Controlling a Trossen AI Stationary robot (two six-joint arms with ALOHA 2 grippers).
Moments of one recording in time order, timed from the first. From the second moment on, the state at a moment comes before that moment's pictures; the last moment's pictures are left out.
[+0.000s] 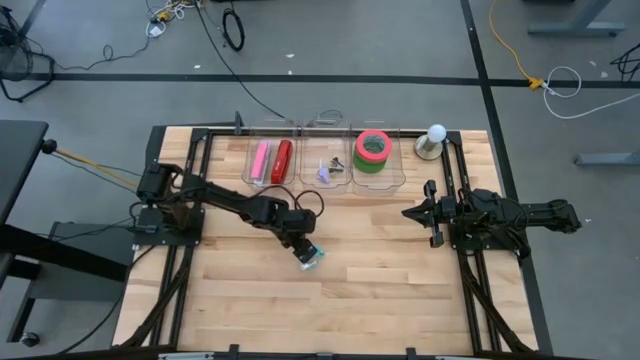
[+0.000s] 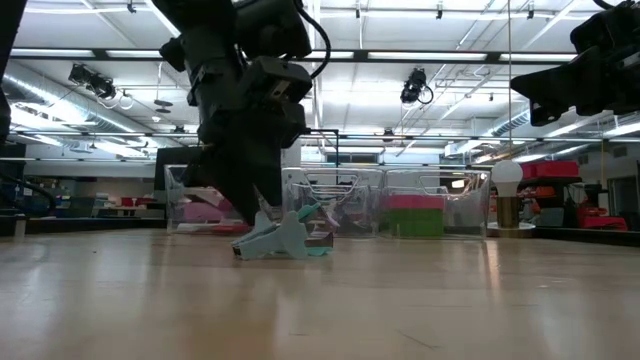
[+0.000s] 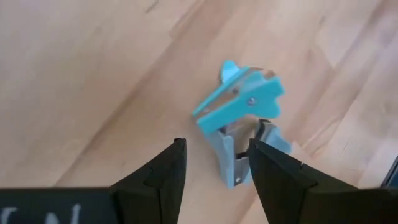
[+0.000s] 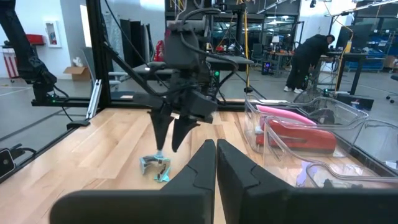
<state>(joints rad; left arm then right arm) -0.11 1.77 1.04 -0.34 0.15 -0.88 0.04 0.00 0.02 0.01 0.01 -0.04</state>
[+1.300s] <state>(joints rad) -0.10 1.79 1.04 -0.30 0.19 -0.92 0.04 0.00 0.02 0.01 0.01 -0.04</state>
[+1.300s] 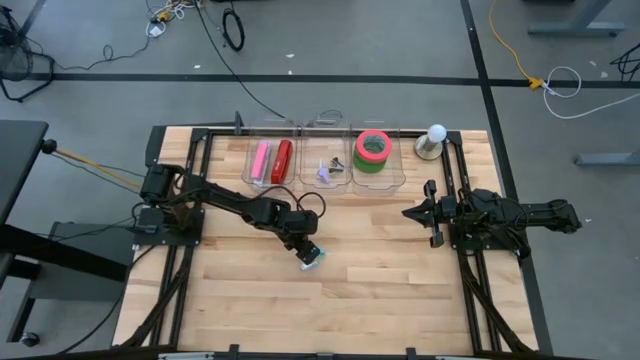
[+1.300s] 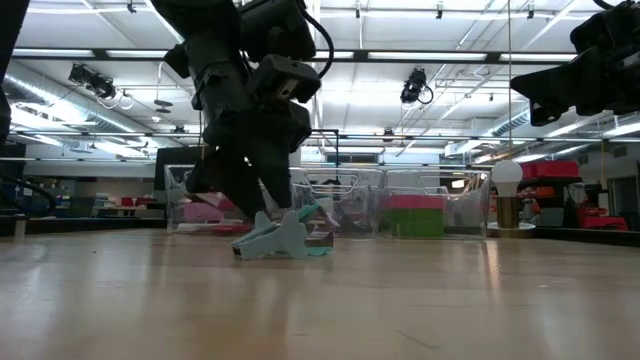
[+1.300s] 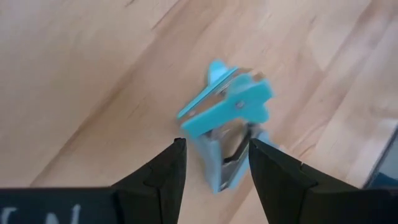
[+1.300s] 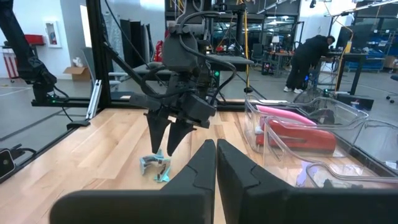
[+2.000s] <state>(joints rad) -0.12 1.79 1.04 -0.32 0.23 -0.92 0.04 0.00 0.02 0.01 0.01 -0.04</state>
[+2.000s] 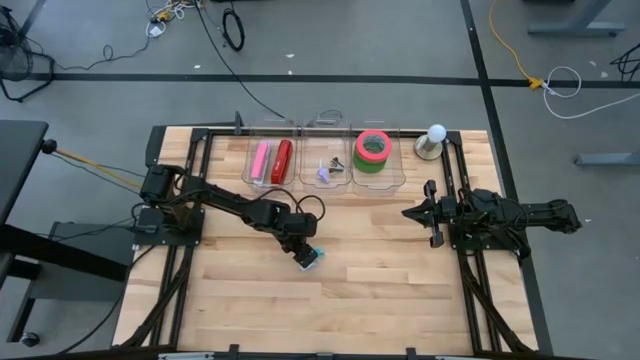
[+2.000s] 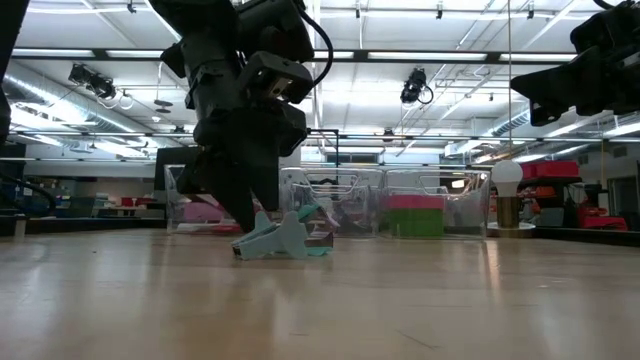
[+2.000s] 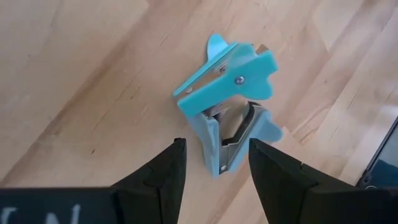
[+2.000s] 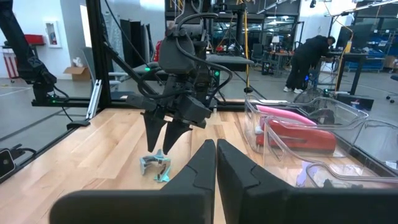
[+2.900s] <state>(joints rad) -0.12 1.79 1.04 -0.32 0.22 -0.88 0.04 0.00 0.02 0.01 0.01 -0.04</state>
